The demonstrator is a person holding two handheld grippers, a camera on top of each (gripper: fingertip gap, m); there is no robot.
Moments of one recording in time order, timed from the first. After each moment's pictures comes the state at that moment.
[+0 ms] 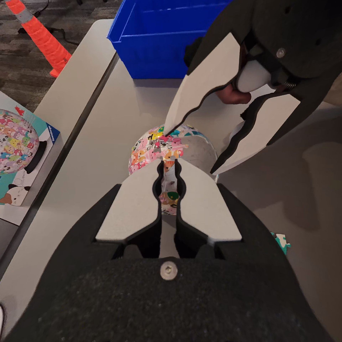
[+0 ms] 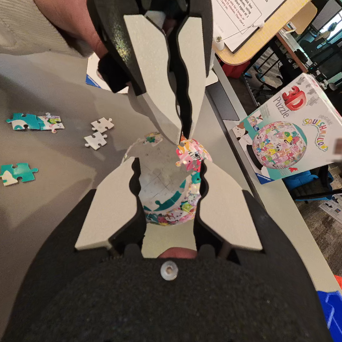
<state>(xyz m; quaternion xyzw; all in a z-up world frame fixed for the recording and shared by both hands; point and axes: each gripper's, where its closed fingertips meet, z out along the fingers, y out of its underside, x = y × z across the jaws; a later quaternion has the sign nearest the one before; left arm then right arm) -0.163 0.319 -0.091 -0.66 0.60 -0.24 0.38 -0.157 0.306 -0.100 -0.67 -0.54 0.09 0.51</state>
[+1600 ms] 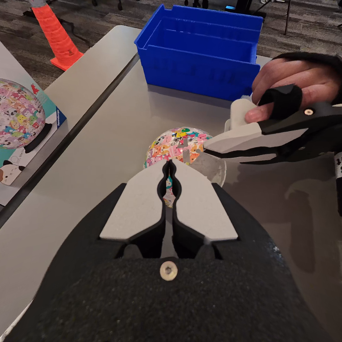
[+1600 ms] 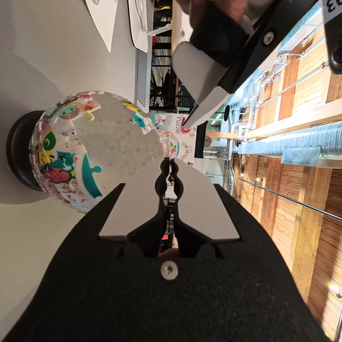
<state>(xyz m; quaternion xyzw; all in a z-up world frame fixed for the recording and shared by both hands) -0.183 0.341 -0.074 -0.70 0.53 -0.29 0.38 -0.154 0.315 -0.083 -0.42 -0.61 -0.39 0.55</state>
